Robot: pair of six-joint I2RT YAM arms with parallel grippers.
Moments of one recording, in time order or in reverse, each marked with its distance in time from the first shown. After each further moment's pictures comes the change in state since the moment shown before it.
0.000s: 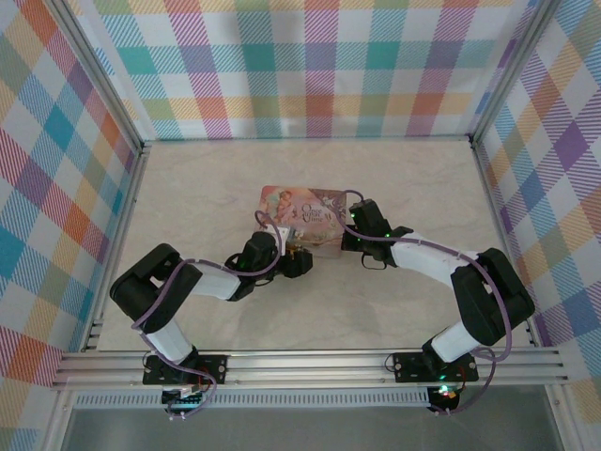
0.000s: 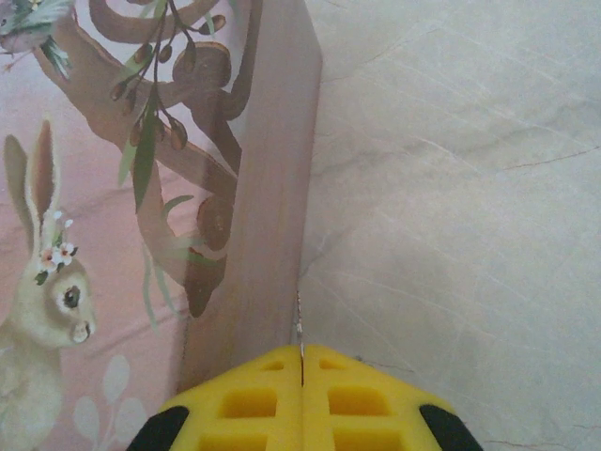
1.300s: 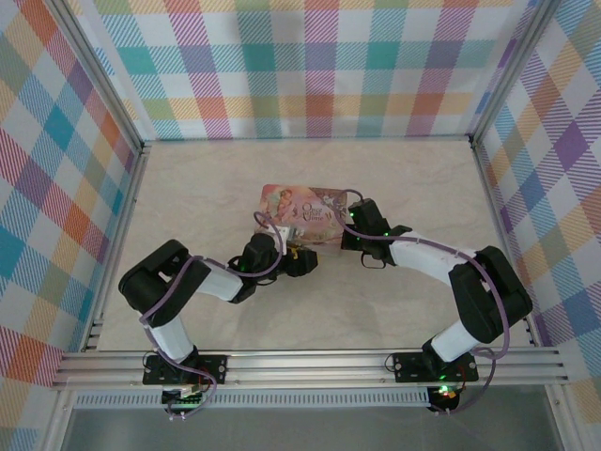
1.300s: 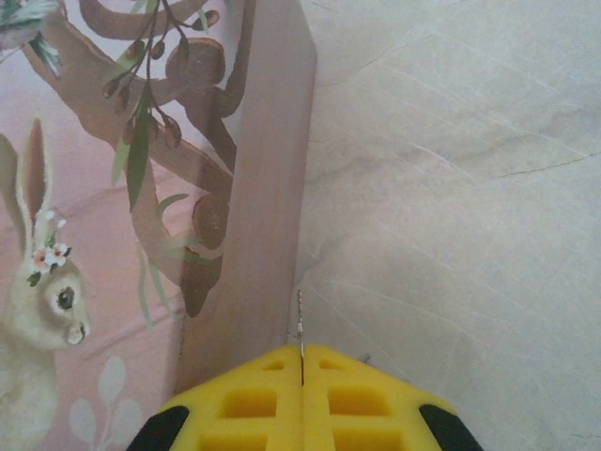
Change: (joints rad) left arm -0.007 0.064 -0.014 0.186 0.048 -0.084; right arm -0.001 0.016 0.012 -0.003 0.014 -0.003
